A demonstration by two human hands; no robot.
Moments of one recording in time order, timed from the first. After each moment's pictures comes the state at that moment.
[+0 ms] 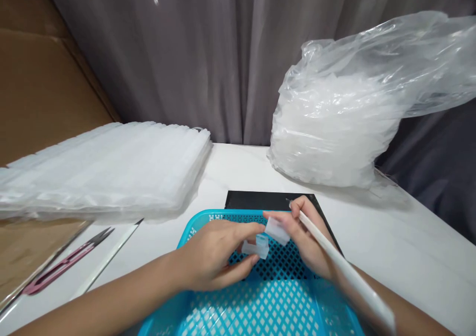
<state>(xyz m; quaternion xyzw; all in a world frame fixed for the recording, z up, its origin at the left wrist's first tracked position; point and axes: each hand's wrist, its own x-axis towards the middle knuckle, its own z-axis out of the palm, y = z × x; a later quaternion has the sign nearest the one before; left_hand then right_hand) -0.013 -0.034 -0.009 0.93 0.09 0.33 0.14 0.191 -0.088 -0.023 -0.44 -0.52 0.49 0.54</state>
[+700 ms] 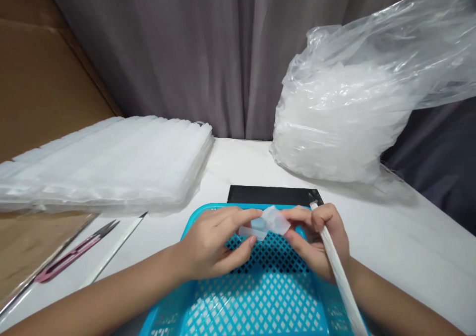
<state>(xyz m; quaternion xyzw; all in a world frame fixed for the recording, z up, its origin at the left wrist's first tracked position) -0.014 -0.033 -0.007 0.91 0.12 0.40 0.07 0.194 -0.092 -0.029 -0.31 -0.68 0.24 0.62</state>
